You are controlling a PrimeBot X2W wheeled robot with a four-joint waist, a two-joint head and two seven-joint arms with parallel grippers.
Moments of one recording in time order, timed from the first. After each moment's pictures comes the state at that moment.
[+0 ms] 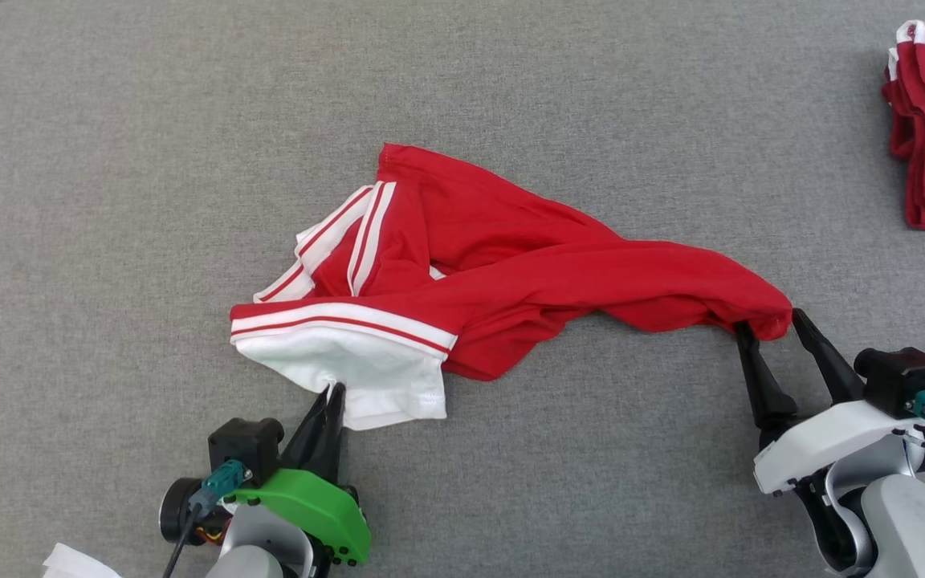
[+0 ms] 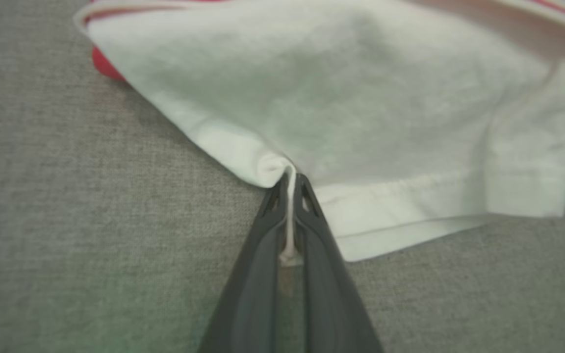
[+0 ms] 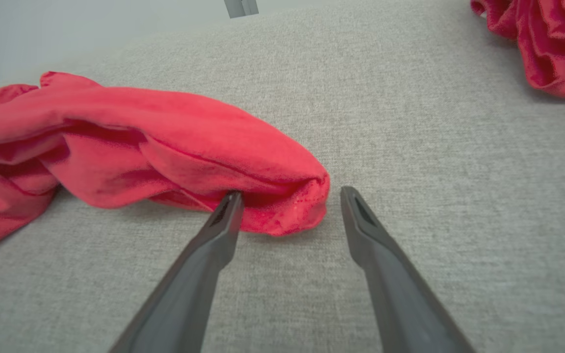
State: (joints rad) left arm -0.17 0.19 -0.50 0.33 -0.53 0.11 -0.13; right arm -0.13 -0.24 0.10 0.23 0.38 0.13 -0.13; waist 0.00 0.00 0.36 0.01
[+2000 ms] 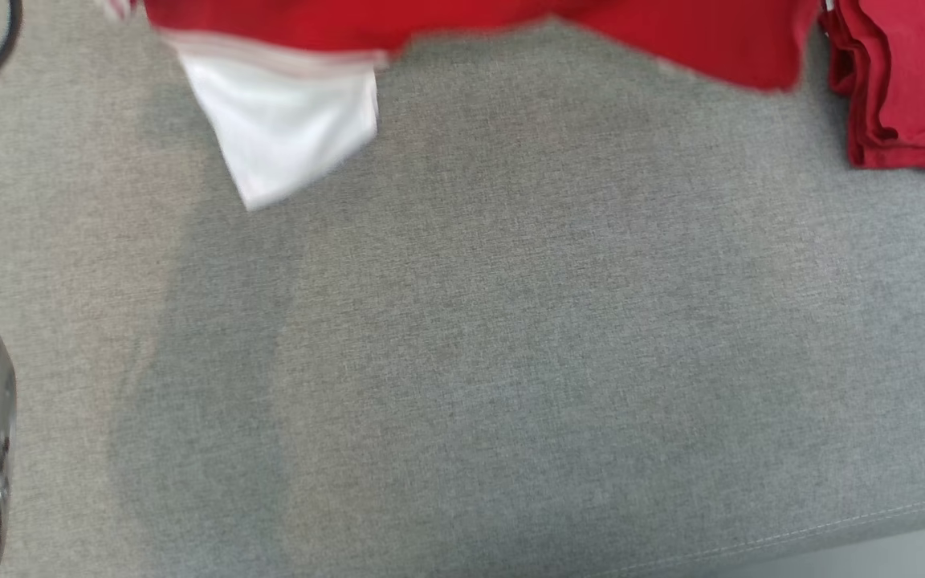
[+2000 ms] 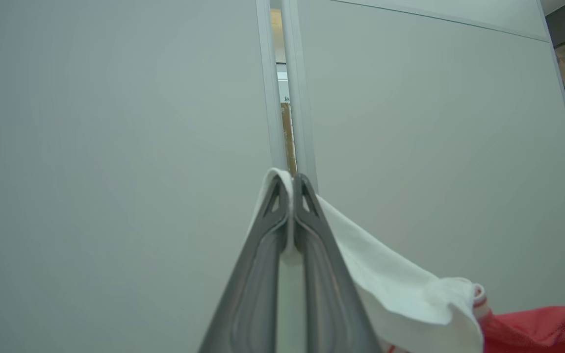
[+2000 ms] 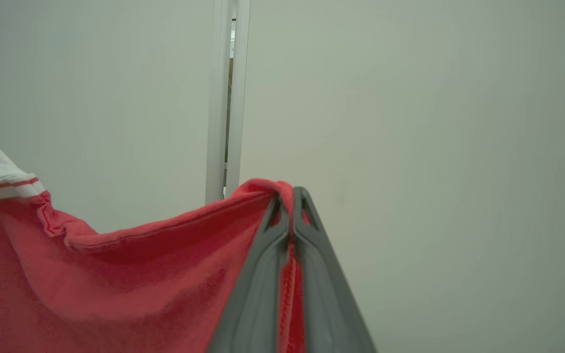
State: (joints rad) left arm -1.41 0.25 -0.29 0.41 -0.34 -0.02 -0.22; right arm -1.17 -0.43 0.18 0.23 0.50 0.13 -0.15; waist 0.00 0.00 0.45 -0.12
